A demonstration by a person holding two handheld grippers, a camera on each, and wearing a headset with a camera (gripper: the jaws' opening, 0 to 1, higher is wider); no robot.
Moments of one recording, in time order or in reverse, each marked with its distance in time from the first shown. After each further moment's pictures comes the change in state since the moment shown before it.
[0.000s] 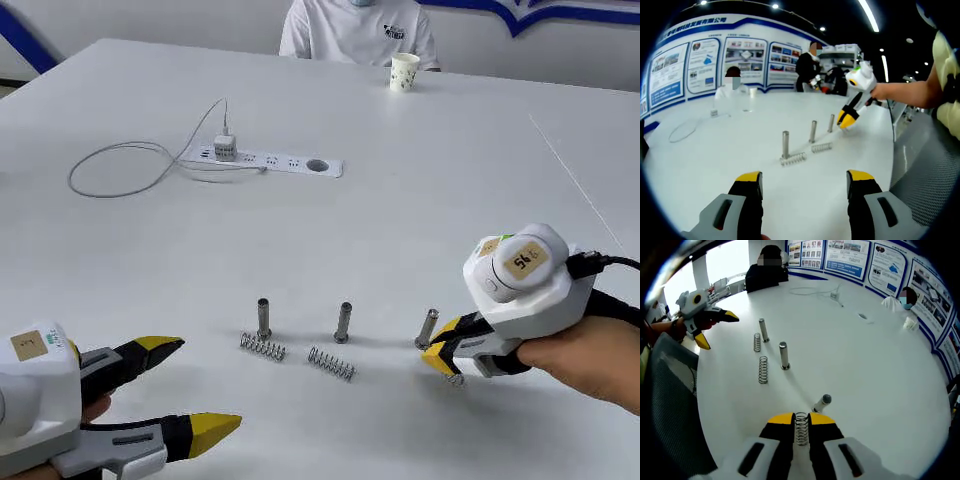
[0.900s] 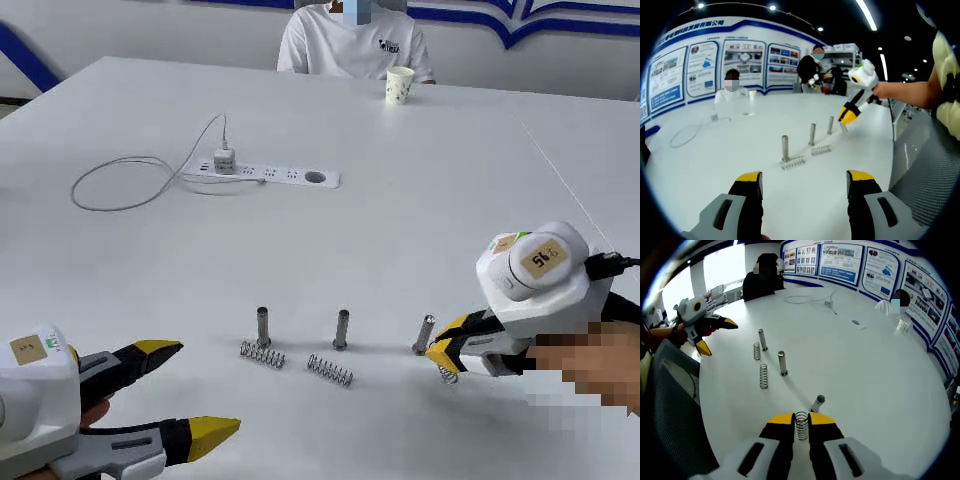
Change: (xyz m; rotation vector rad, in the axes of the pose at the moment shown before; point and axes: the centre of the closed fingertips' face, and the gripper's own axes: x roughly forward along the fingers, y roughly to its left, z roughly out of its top) left arm -0.002 0.000 0.007 0.025 -0.005 0.003; right arm -0.017 -0.003 0.007 0.030 -0.061 -0.031
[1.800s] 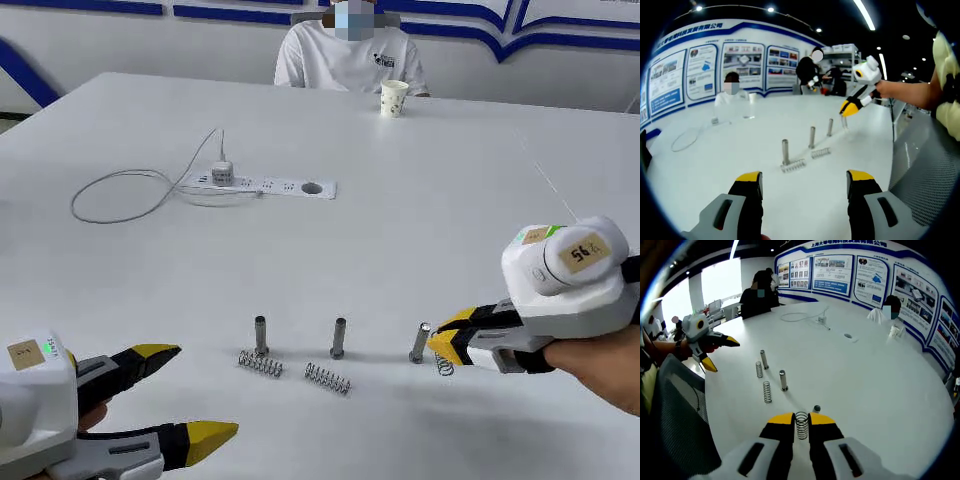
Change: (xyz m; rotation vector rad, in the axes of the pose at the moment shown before) left arm -0.003 -0.002 0.007 0.018 -0.012 0.004; right arm -0.028 0.000 0.022 0.052 -0.139 -0.023
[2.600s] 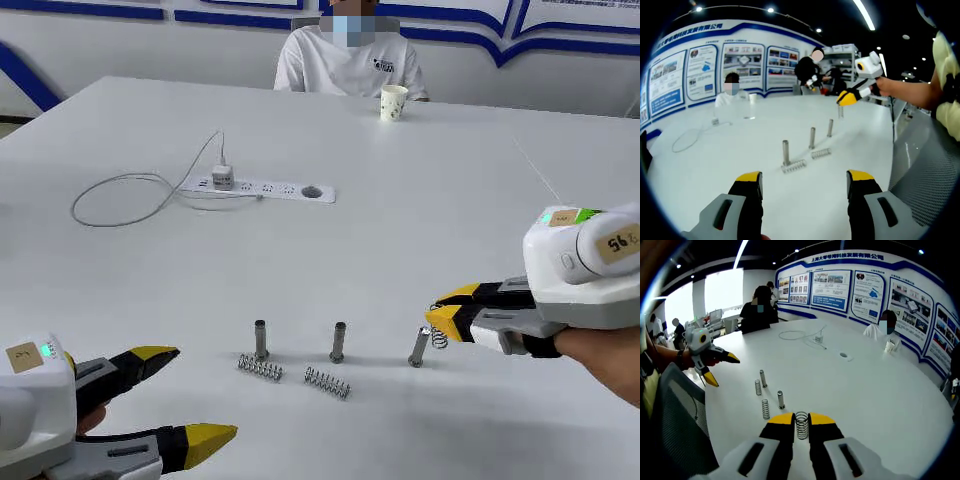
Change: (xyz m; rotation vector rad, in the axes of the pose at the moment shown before) left arm -0.002 0.001 0.001 0.004 -0.002 0.003; right arm -0.014 -0.005 0.034 -0.023 -0.138 -0.029
